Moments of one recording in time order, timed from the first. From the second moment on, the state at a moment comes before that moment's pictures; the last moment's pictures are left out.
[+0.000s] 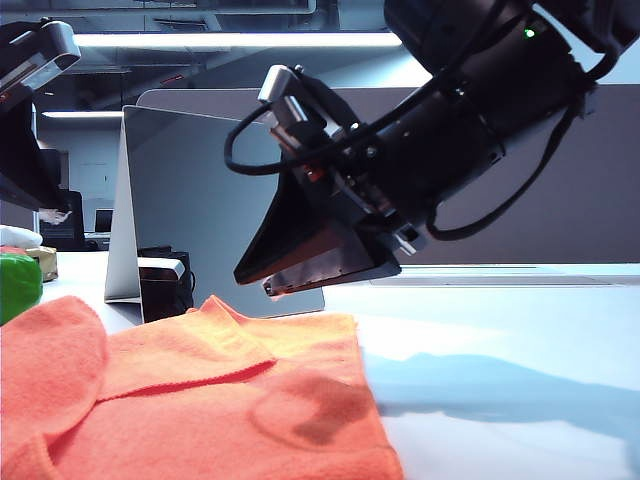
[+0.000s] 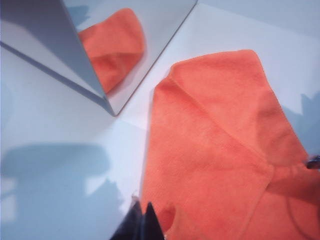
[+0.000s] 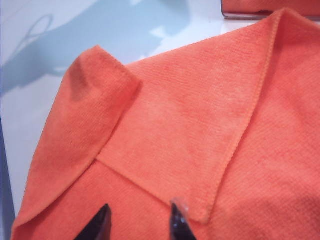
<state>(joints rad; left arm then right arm) -0.18 1.02 0.67 -0.44 0.38 0.05 0.77 1.54 0.73 0.15 -0.41 0.13</state>
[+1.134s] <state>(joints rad) -0.18 1.02 0.67 -0.47 0.38 0.05 0.81 1.78 0.82 0.28 -0.34 0.19</state>
